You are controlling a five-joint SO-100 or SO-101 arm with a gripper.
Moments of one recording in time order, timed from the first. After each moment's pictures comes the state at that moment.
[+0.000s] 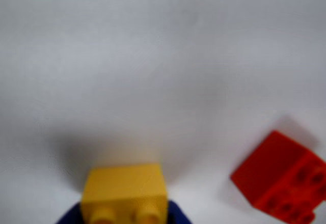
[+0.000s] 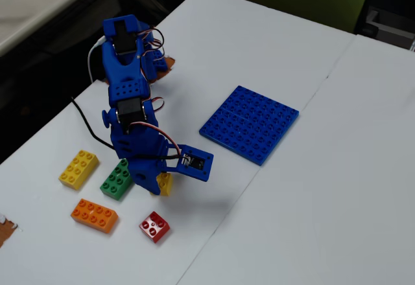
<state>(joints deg) 40.9 46.8 44.5 75.7 -157.6</state>
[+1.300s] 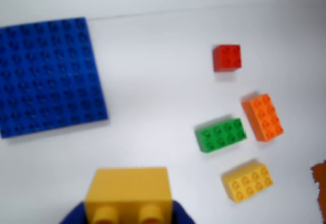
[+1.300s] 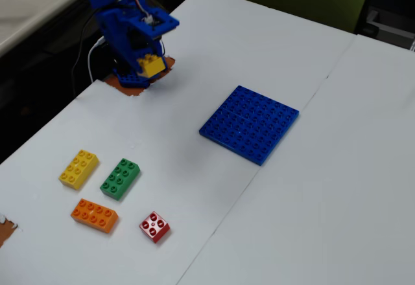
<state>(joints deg) 29.5 123.6 77.3 100.4 -109.4</state>
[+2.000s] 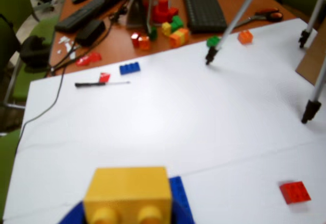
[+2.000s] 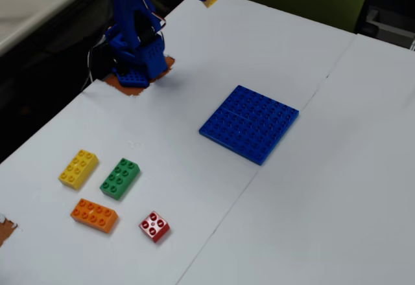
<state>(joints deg) 4.4 95.3 24.3 93.5 -79.3</state>
